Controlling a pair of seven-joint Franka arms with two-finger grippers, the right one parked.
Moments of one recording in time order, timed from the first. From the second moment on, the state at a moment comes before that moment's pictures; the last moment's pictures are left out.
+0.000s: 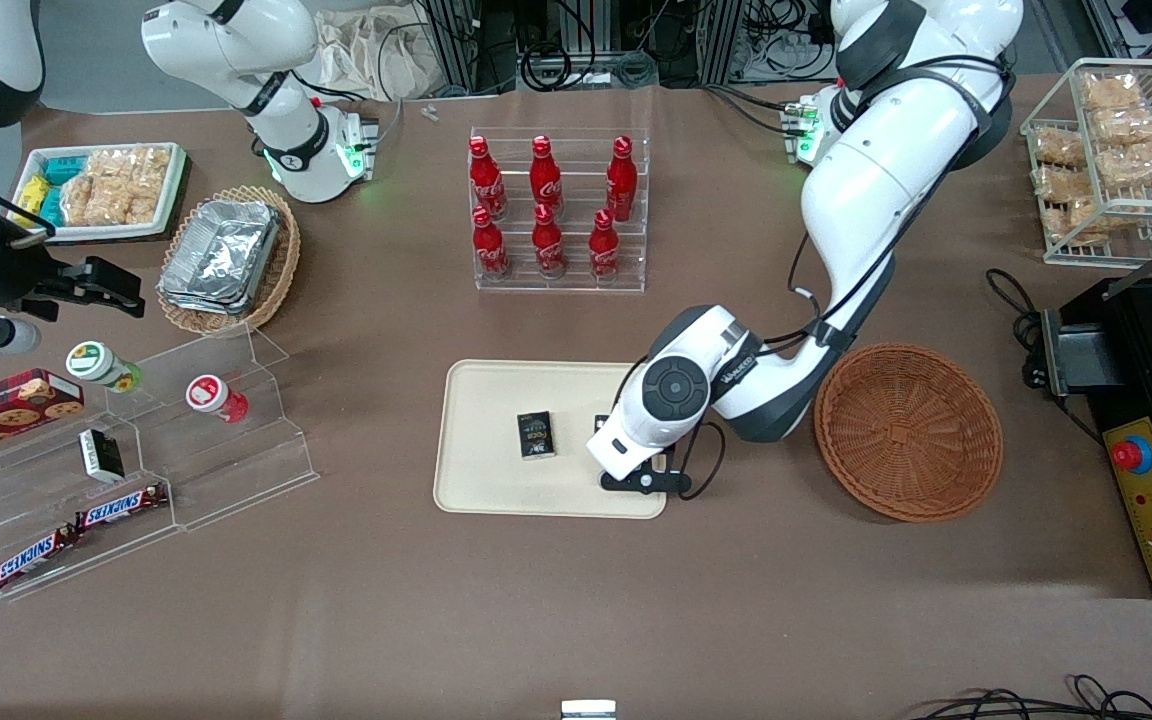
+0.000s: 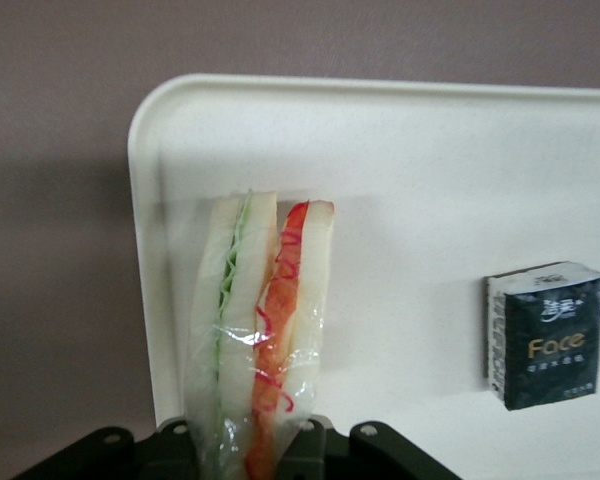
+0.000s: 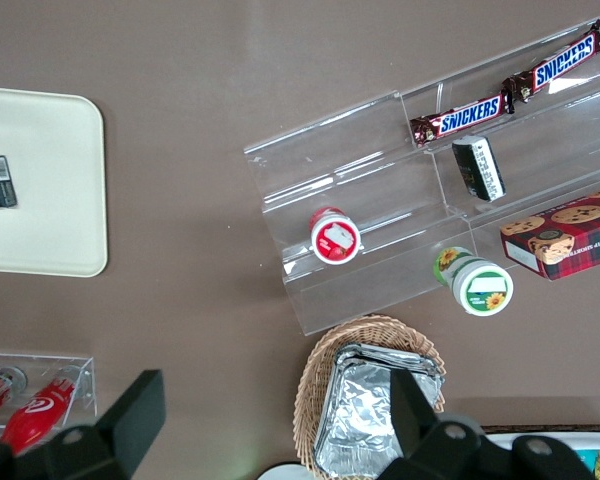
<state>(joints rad) -0.24 0.96 -0.55 -1.26 0.35 2.08 -0.74</state>
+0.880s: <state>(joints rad) -0.17 0.79 -0.52 -1.17 0.36 1.92 -0.74</state>
